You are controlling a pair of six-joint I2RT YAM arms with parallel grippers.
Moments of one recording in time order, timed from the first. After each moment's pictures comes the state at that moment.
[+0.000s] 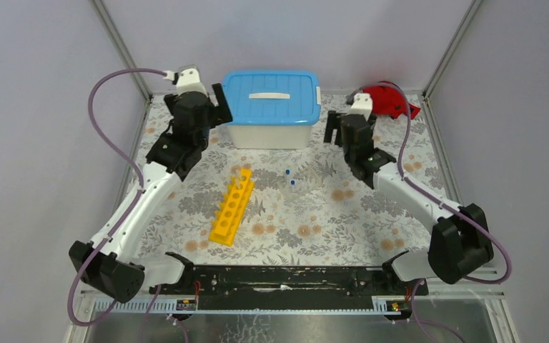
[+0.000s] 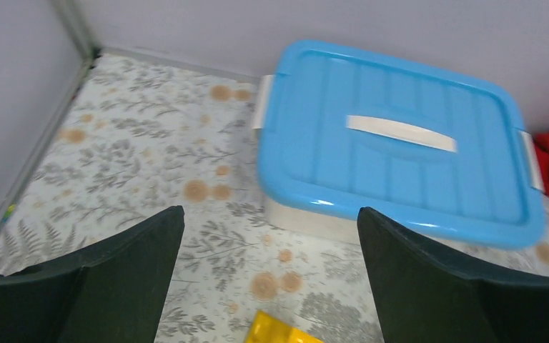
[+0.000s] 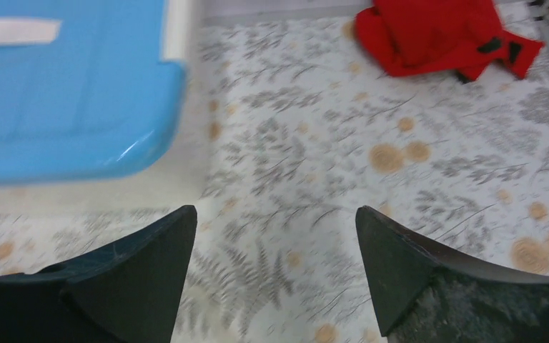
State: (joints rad) left arm -0.45 1.29 1.39 -0.40 -0.49 -0.30; right arm 0.54 1.38 0.99 0.01 0.52 0.24
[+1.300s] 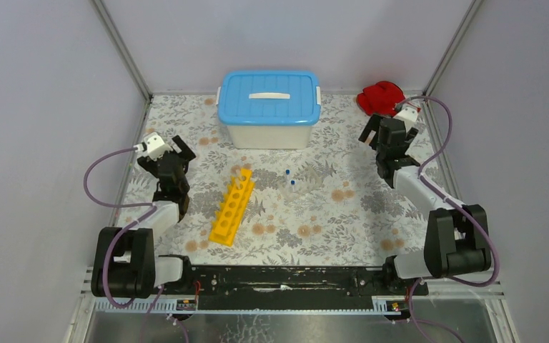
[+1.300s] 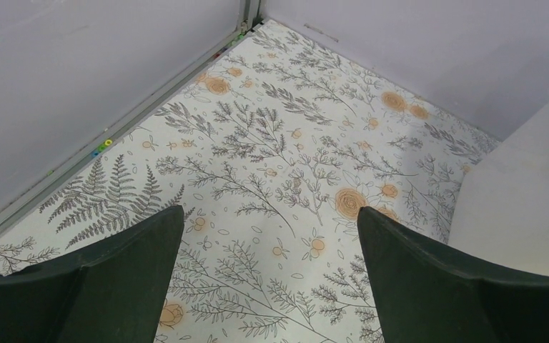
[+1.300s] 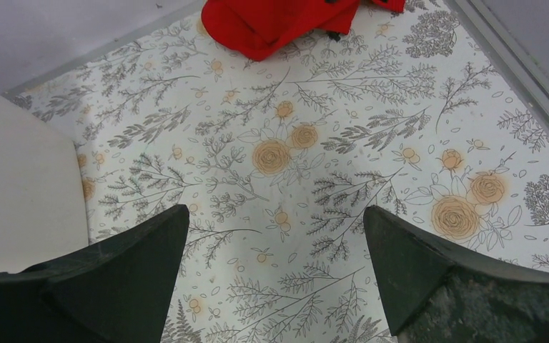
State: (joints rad) left arm -0.01 1.25 0.43 0.69 -0.51 -0.29; right arm 0.14 1.41 0.84 0.14 0.40 0.36
